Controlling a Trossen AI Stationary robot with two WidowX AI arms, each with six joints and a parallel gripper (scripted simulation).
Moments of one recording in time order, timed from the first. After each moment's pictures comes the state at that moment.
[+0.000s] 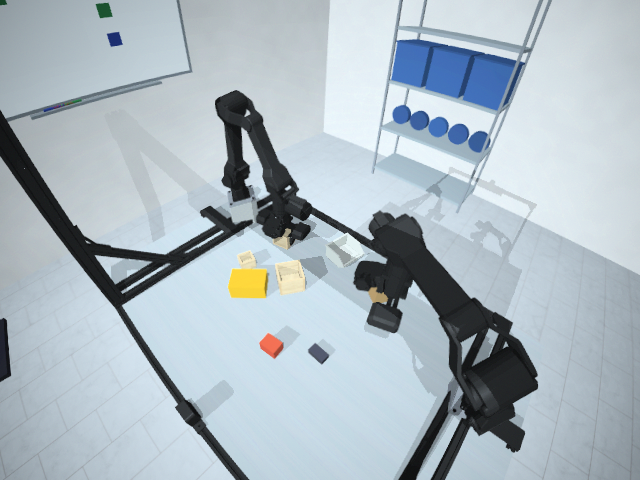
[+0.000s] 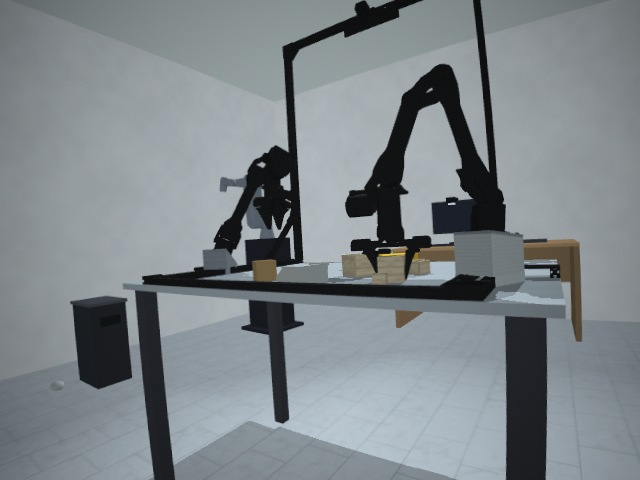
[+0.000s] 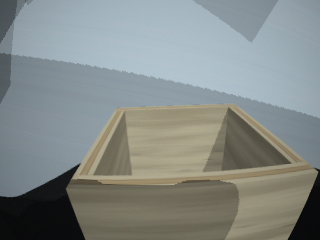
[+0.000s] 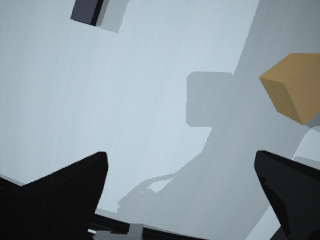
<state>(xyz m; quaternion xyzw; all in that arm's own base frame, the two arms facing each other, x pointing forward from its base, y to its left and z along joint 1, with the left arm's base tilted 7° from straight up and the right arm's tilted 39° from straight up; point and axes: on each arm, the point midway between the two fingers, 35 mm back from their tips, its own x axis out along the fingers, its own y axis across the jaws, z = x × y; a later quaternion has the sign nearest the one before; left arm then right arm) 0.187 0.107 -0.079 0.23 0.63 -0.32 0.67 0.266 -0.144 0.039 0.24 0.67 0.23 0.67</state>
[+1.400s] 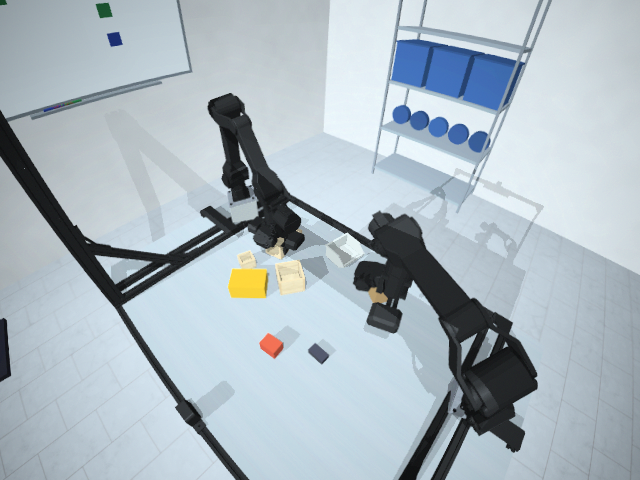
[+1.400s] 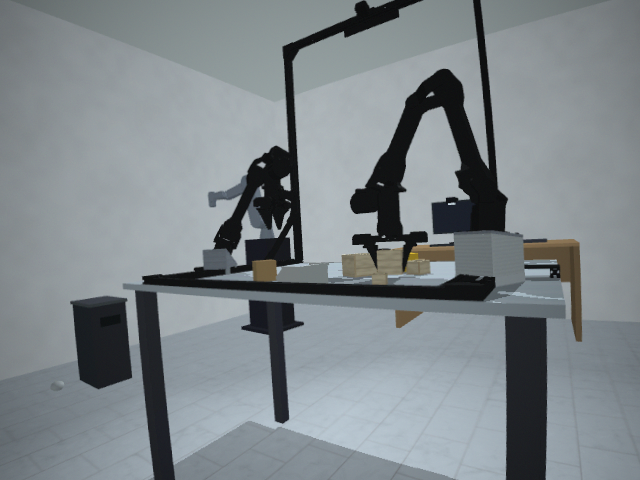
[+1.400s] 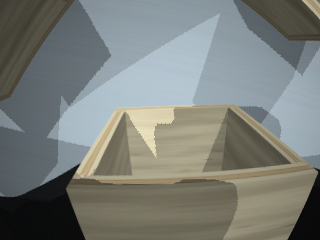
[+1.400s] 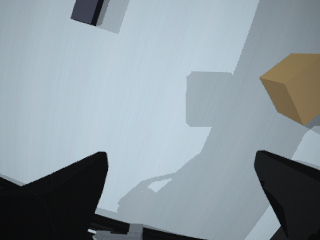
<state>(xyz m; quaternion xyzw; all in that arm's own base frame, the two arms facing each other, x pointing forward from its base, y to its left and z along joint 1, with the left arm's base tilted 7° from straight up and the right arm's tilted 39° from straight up) 0.236 0.075 -0.063 0.24 0.63 -0.32 0.67 0.266 -0.144 0.039 0.23 0.67 0.23 0.67</state>
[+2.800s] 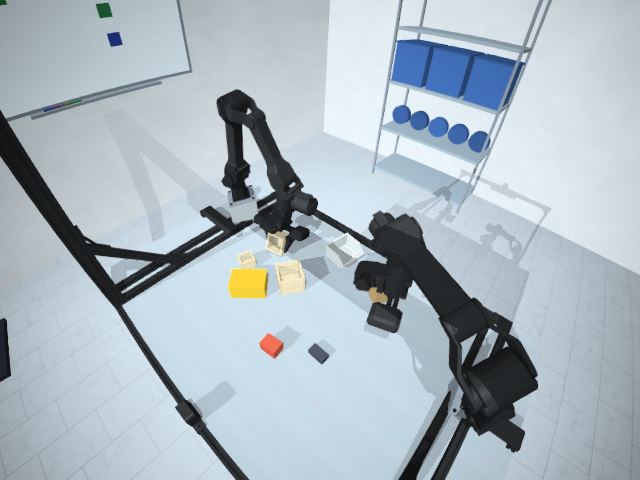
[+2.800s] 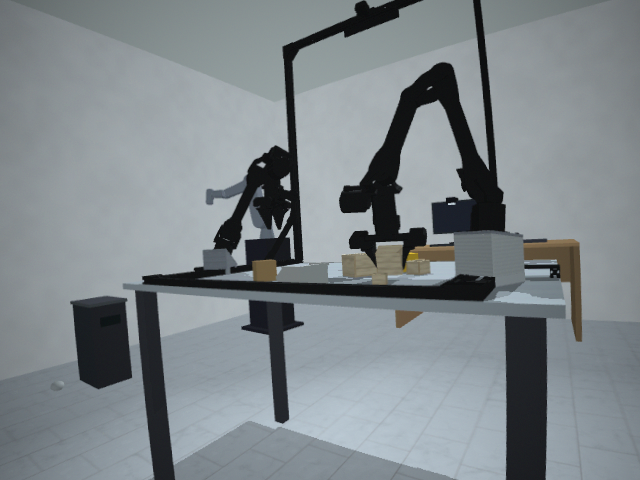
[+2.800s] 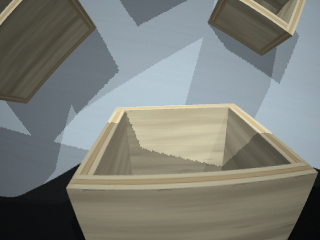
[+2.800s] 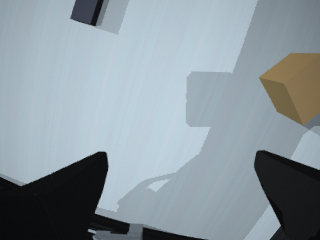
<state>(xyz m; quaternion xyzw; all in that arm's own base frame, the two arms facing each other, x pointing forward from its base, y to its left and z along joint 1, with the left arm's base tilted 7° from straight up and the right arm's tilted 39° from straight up) 0.225 0.086 -0.059 0.17 0.49 -0.36 0.77 0.266 -0.144 0.039 0.24 0.67 0.23 0.67</state>
